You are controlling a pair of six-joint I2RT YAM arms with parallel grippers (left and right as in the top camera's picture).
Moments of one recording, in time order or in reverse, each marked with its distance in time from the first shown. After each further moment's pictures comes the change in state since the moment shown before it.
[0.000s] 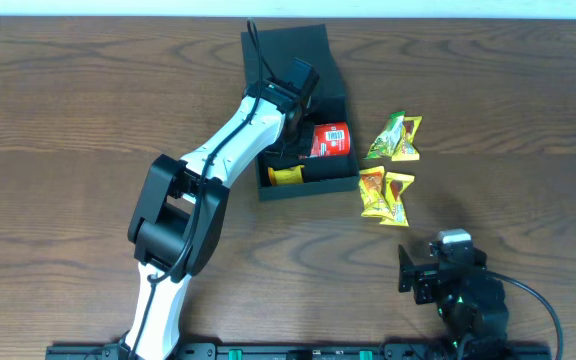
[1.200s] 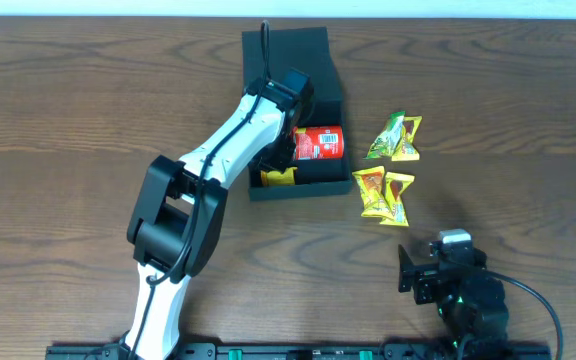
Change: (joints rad) left arm 0.000 -0.009 0.031 -0.262 -0.232 0.216; right arm 0.000 0.000 0.000 0.000 0.000 0.000
